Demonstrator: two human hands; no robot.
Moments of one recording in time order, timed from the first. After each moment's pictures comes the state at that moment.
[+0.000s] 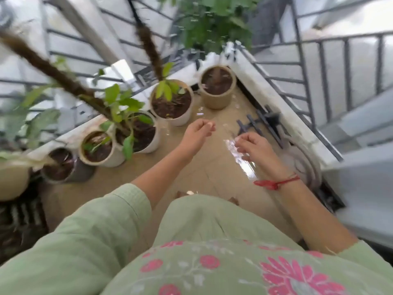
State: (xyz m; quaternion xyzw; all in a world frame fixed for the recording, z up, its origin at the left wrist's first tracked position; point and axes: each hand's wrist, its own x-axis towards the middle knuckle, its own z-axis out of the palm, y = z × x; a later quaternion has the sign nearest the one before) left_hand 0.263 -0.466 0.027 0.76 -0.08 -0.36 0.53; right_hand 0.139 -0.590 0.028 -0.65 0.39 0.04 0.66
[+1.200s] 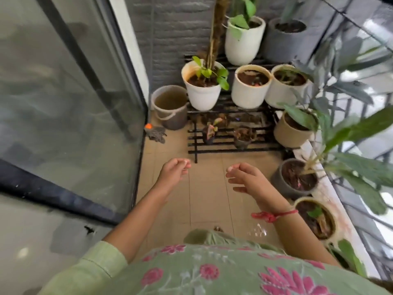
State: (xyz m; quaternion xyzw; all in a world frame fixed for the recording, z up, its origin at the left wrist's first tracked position) left_hand 0.049 0.045 0.083 0.42 0.63 0.31 0.57; right_hand 0.258 0.001 0.103 -0.63 -0.40 0.57 0.33
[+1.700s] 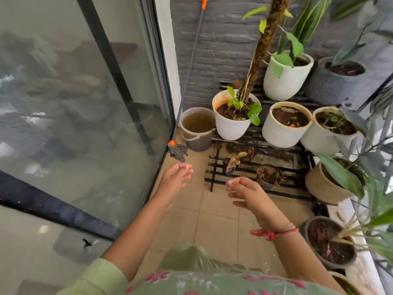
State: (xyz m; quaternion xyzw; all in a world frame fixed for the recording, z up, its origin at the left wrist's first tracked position) left_hand 0.061 0.157 0.104 0.36 0.65 0.43 0.52; right_hand 0.269 0.154 0.113 -0.58 -0.45 0.62 0.28
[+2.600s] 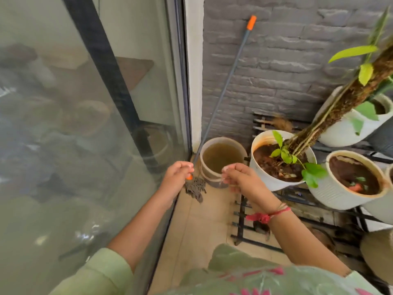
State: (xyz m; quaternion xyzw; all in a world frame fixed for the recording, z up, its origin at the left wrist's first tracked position) left_hand -0.153 0.512 0.104 0.36 0.67 0.43 0.49; right_hand 0.031 0.536 0.131 -0.55 -0.47 0.62 0.29
